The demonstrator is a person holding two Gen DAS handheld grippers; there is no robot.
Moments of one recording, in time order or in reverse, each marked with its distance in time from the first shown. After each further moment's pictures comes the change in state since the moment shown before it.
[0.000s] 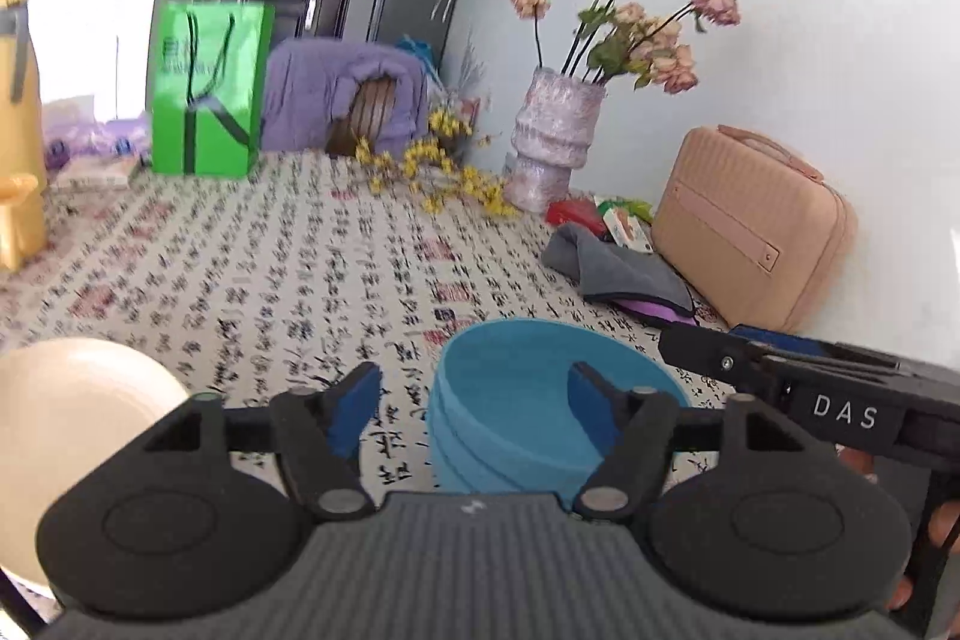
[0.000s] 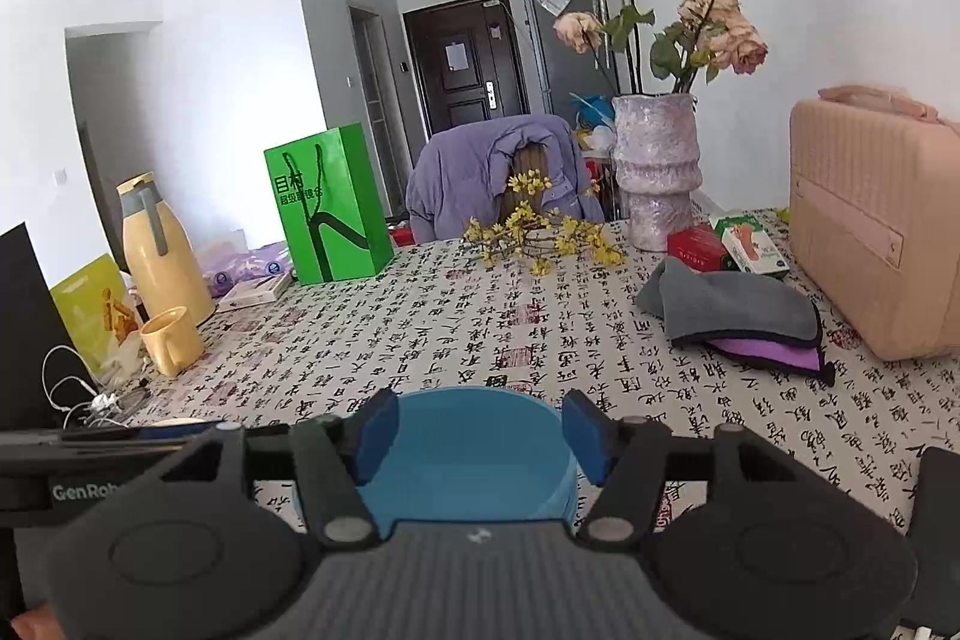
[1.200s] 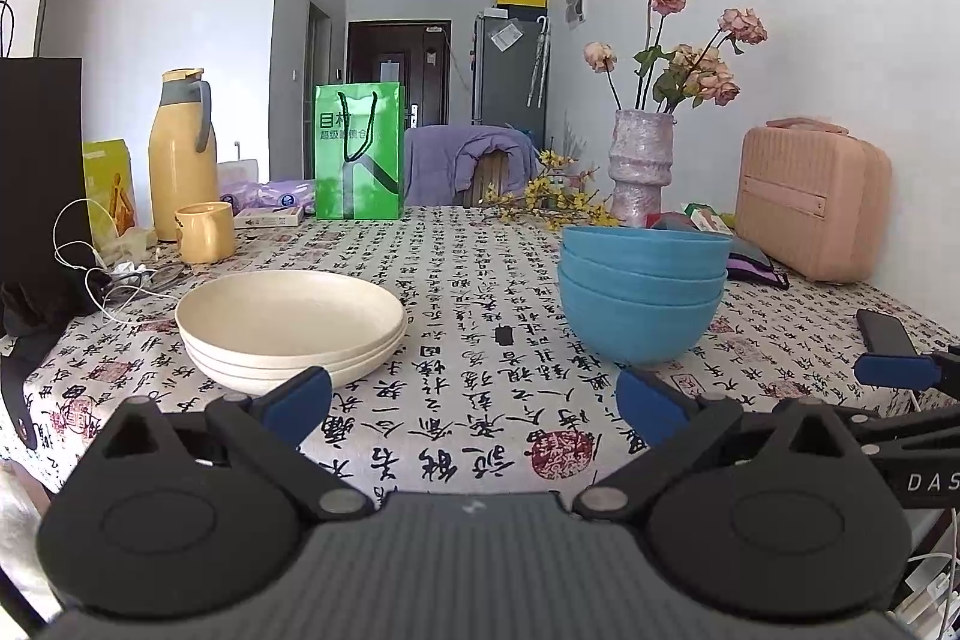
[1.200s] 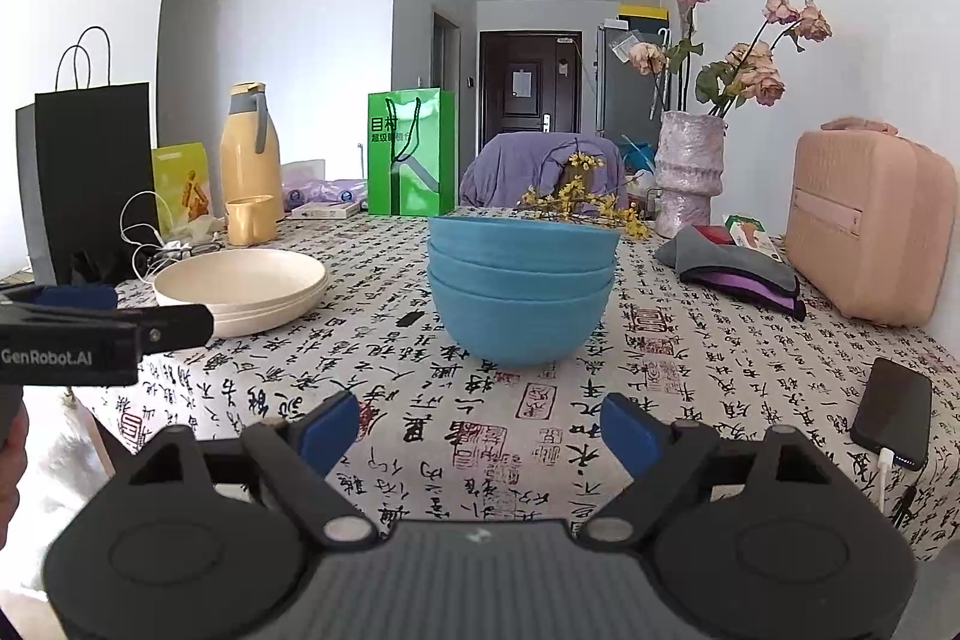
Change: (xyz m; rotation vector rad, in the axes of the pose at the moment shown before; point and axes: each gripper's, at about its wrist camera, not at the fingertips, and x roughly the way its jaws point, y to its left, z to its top) left arm -0.126 -0.006 -0.150 0.070 -0.187 0.263; right arm -0.122 0.036 -0.163 -0.199 -0.057 0.027
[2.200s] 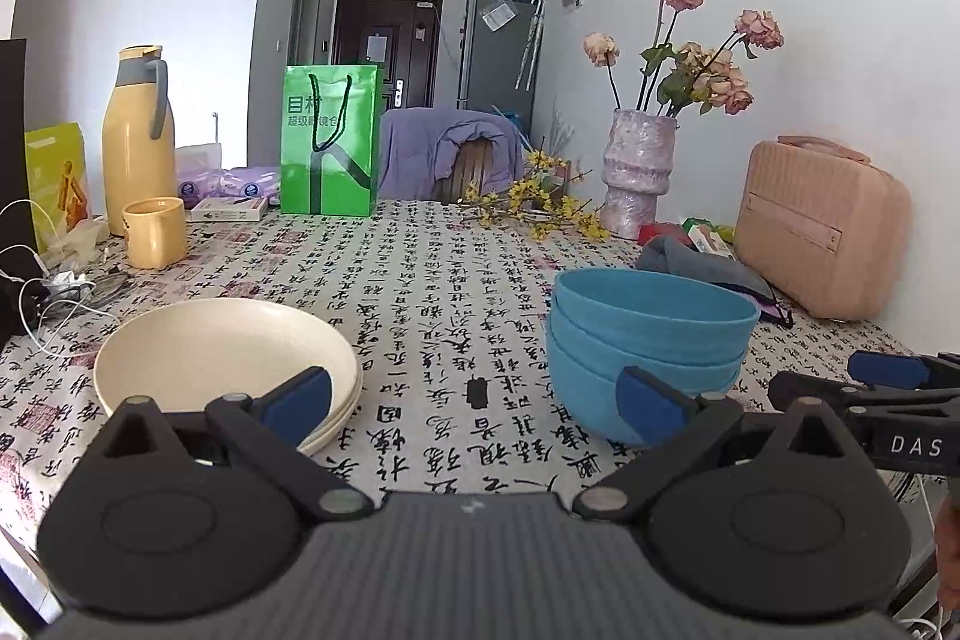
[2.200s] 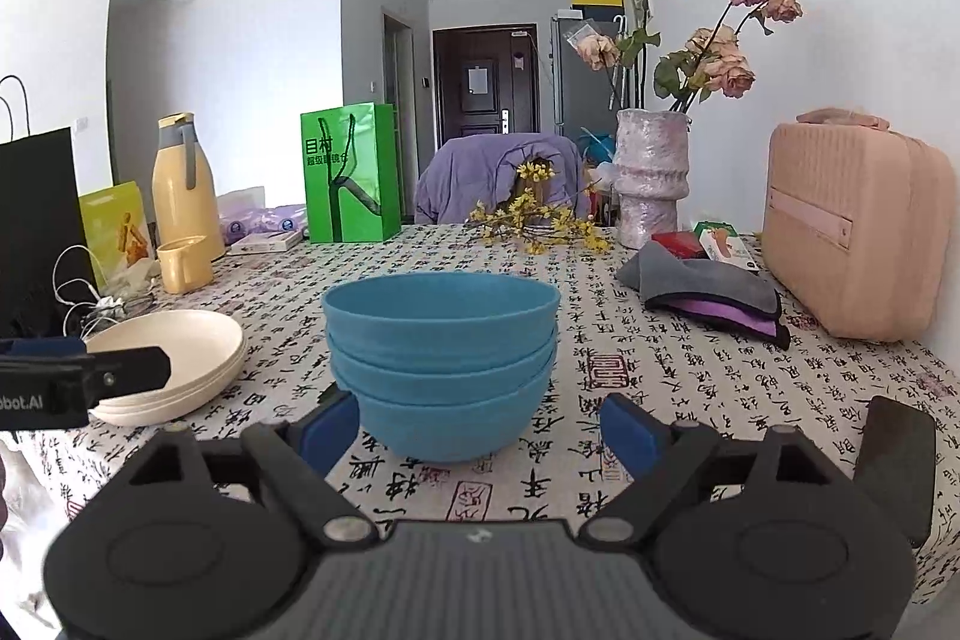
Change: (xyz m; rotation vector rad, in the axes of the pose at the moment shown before) left arm 0.078 -0.003 0.056 -0.046 0.049 -0.058; right arm 0.065 -0.042 0.057 0.072 0.006 -0.064
